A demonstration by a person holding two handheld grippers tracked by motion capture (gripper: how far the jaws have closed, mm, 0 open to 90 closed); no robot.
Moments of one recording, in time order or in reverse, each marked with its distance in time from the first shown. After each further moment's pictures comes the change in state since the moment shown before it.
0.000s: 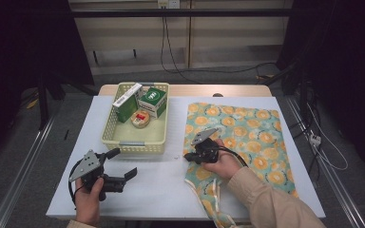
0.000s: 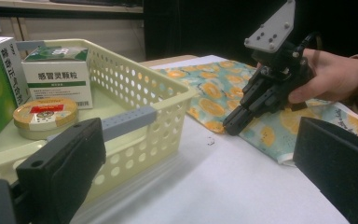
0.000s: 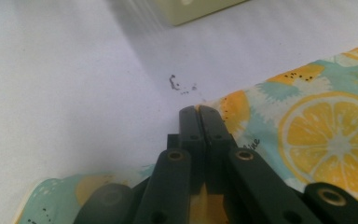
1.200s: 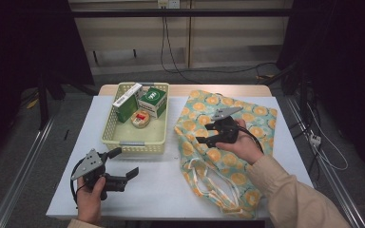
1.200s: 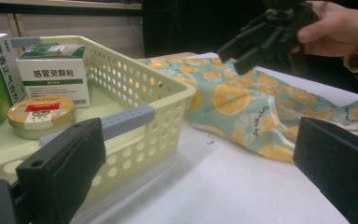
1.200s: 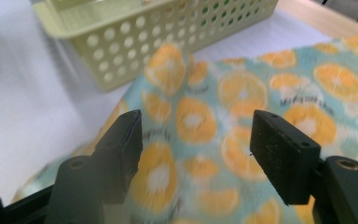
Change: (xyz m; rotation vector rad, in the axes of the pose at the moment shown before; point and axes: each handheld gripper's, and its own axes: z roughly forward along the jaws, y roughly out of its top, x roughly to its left) left arm -0.001 0.000 0.005 0.015 -0.005 -0.001; right arm -0.040 0.014 -0.070 -0.123 -0.136 0.068
